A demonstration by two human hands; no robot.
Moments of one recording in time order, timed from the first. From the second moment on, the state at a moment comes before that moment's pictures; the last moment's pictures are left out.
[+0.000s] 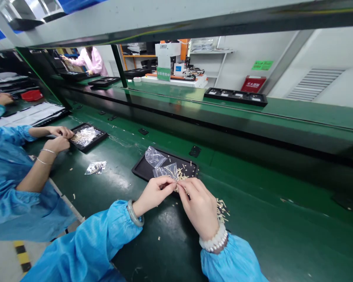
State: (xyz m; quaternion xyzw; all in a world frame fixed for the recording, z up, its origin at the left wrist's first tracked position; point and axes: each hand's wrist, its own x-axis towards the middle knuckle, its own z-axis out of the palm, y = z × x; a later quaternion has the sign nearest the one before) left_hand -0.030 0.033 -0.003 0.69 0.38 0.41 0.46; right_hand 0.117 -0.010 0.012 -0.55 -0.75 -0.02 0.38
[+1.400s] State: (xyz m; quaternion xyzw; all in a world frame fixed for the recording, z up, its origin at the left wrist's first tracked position) left_hand -0.031 0.032 0.004 0.75 0.38 0.38 0.39; right_hand 0.121 -0.003 0.018 -0.57 -0.47 0.51 0.44
